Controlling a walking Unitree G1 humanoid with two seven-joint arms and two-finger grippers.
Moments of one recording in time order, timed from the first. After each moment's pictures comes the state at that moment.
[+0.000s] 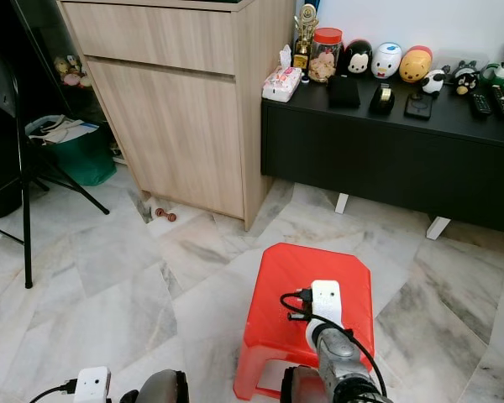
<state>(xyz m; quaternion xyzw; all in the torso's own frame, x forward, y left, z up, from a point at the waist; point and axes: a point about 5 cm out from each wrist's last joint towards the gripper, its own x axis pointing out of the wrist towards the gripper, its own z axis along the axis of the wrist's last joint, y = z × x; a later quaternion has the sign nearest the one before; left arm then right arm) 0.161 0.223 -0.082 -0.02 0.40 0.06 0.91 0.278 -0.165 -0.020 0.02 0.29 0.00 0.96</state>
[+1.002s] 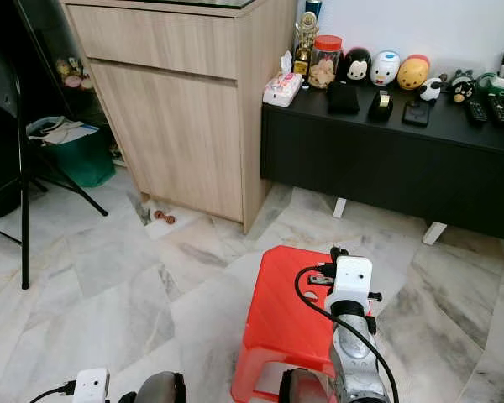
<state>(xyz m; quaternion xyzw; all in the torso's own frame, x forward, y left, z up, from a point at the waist) 0.160 0.221 -0.083 -0.02 0.41 0.07 0.91 0.281 -0.179 0.038 -0.01 0.04 -0.07 1.00</state>
